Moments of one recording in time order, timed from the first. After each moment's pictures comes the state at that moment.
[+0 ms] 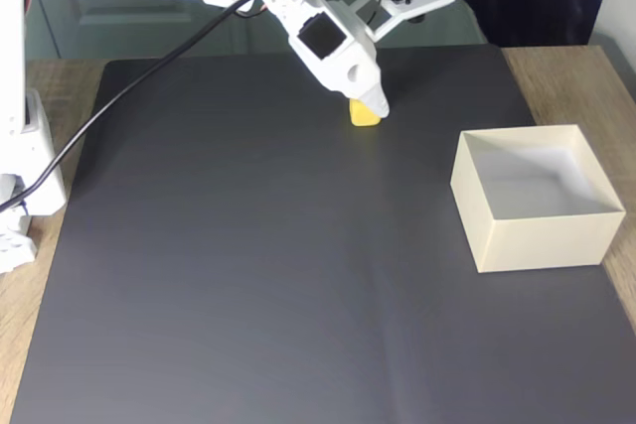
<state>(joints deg) 3.2 70.9 99.9 17.7 167.3</state>
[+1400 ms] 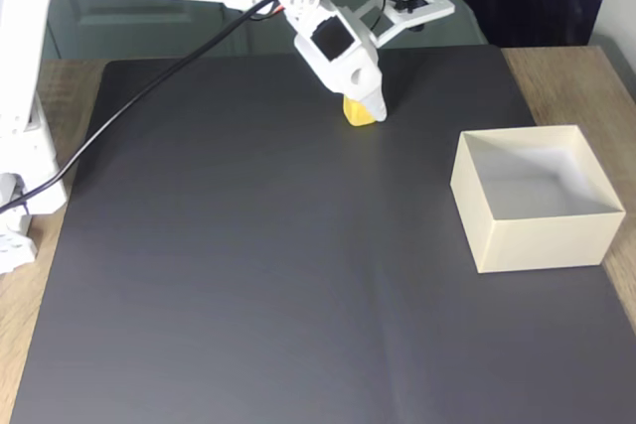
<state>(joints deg) 0.4 62.8 90.4 21.8 170.0</state>
